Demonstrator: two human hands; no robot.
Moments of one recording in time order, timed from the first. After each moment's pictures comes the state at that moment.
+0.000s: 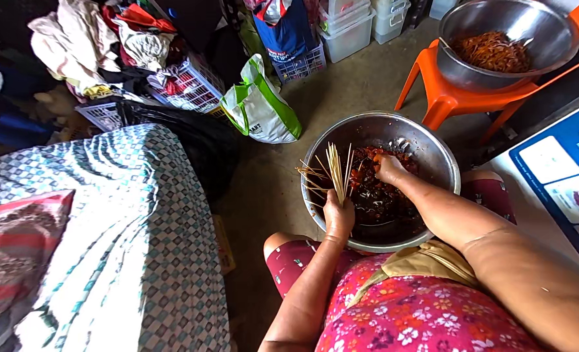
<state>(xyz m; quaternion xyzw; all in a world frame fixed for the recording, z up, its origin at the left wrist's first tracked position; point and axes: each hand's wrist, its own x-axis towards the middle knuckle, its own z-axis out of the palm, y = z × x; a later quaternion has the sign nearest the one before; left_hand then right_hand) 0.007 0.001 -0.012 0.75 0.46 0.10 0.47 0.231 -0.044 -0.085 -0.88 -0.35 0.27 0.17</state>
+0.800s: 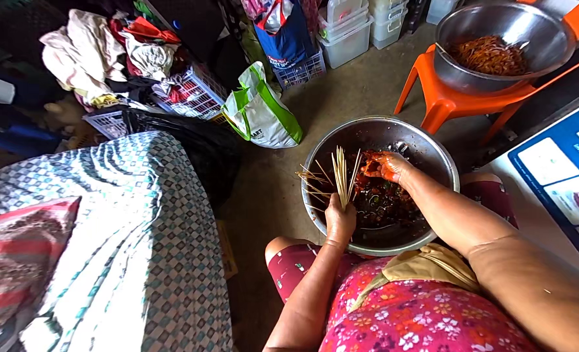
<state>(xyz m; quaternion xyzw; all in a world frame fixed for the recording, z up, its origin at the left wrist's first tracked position) 0.005 0.000 -0.011 0.75 0.43 0.10 0.49 0.229 -0.040 -0.051 -0.55 0.03 0.48 0.68</state>
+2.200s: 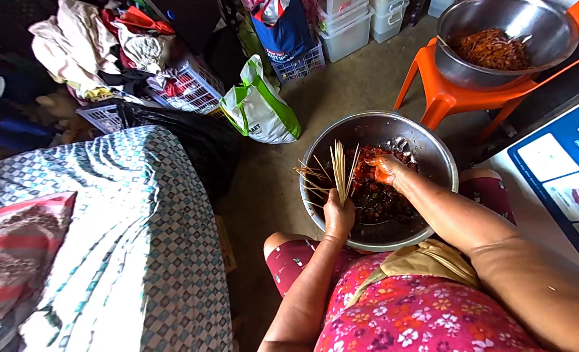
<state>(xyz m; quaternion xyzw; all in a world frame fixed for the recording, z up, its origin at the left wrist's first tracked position) 0.005 0.000 -0.011 0.75 0.43 0.10 0.50 0.200 -0.041 -0.033 -0.55 0.04 0.50 0.67</state>
